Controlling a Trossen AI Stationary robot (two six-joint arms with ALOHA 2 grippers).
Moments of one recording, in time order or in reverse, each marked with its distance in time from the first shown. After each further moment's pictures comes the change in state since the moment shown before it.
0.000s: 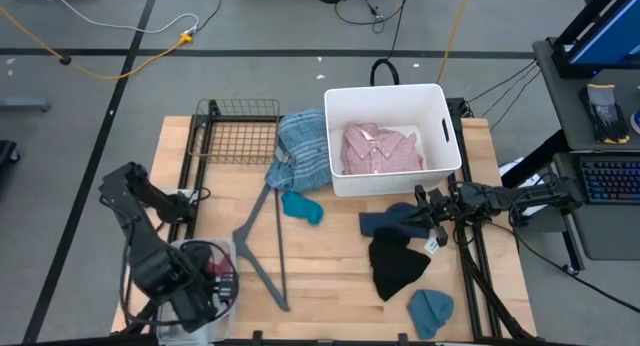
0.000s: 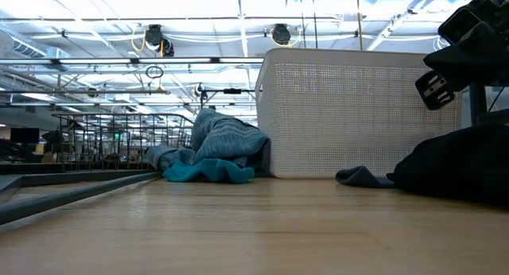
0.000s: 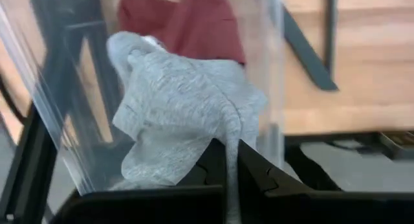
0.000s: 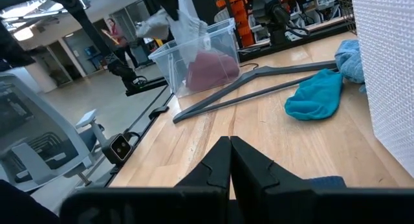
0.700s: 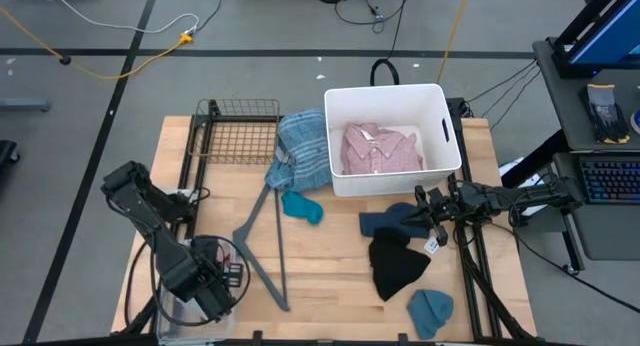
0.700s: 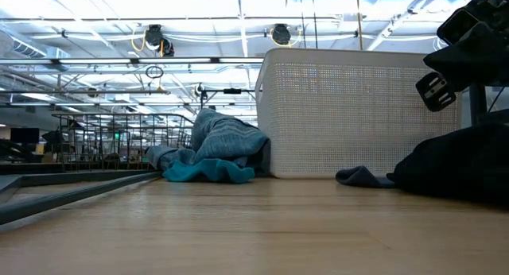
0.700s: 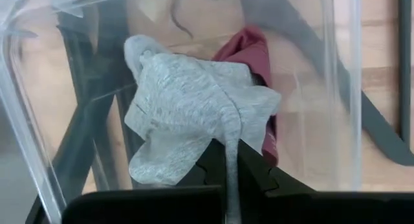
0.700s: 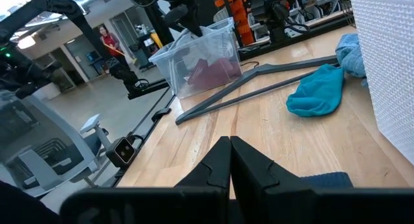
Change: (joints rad) left arm 0.058 0.000 -0.245 0.019 0.011 0.087; right arm 0.000 0.000 0.000 0.000 0.000 0.039
